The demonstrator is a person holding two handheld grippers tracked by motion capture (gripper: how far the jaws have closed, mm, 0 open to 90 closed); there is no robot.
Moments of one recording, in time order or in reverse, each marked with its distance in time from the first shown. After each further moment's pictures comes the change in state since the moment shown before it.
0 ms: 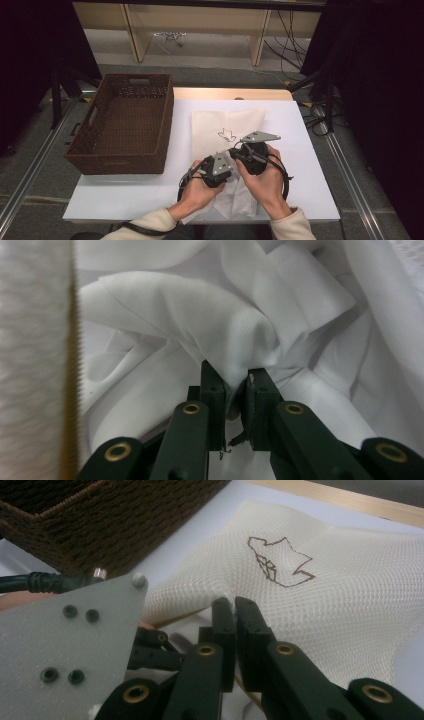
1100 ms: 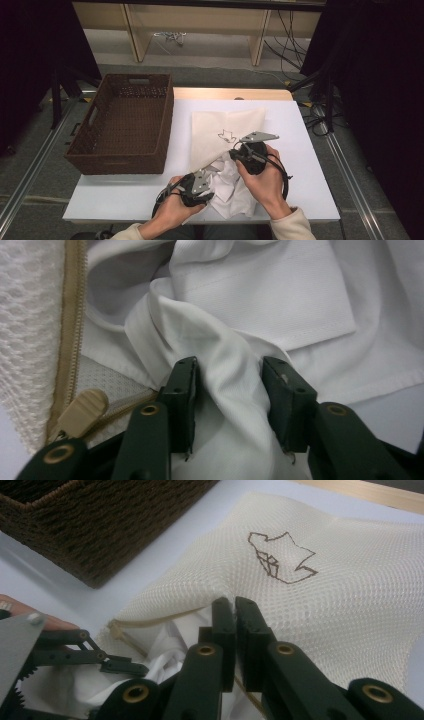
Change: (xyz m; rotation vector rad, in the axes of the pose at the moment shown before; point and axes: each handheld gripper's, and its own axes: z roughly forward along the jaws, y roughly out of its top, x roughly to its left) left arm 0.000 -0.054 -0.043 0.159 -0.042 0.067; right arm -0.001 -0.002 0.005 0.035 0.008 0.013
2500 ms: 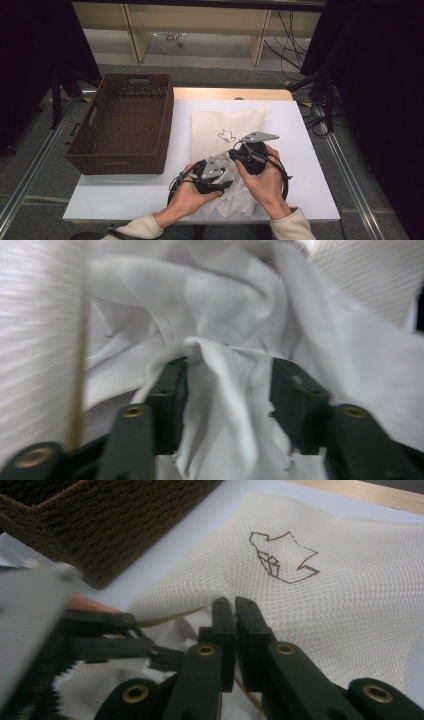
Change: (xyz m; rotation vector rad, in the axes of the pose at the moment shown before) left arm 0.003 0.045 0.005 -0.204 -0.061 -0.072; right arm 0.002 0.000 -0.001 -0.003 0.013 0.024
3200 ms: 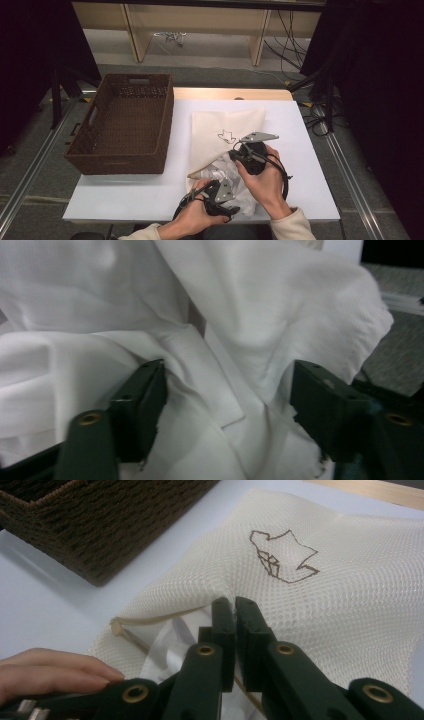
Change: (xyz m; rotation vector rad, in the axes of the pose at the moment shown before) left arm -0.044 -0.018 0.022 0.142 -0.060 0.166; right arm -0.002 0.000 0.001 0.006 0.000 -0.018
